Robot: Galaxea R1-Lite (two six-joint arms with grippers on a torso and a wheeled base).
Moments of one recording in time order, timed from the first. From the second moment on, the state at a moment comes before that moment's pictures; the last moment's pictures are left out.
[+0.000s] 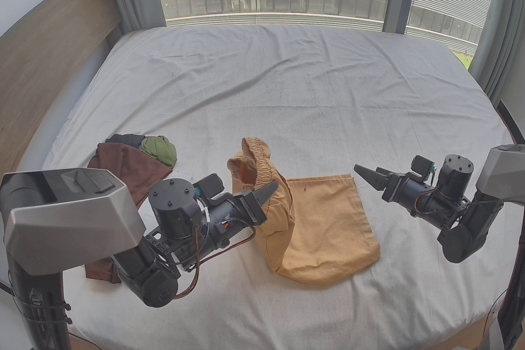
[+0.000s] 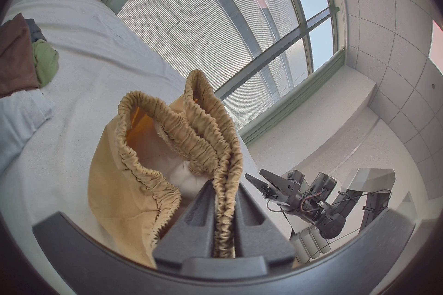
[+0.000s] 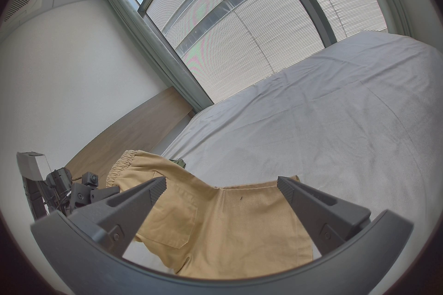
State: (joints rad) left arm -0.61 2.24 -0.69 -1.55 -0.16 -0.69; right arm 0.21 2.16 -0.57 -1.53 0.39 0.44
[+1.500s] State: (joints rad) left arm -0.76 2.49 -1.06 -1.31 -0.16 -0.68; right arm 0.10 2.14 -0.63 -1.52 0.39 0.44
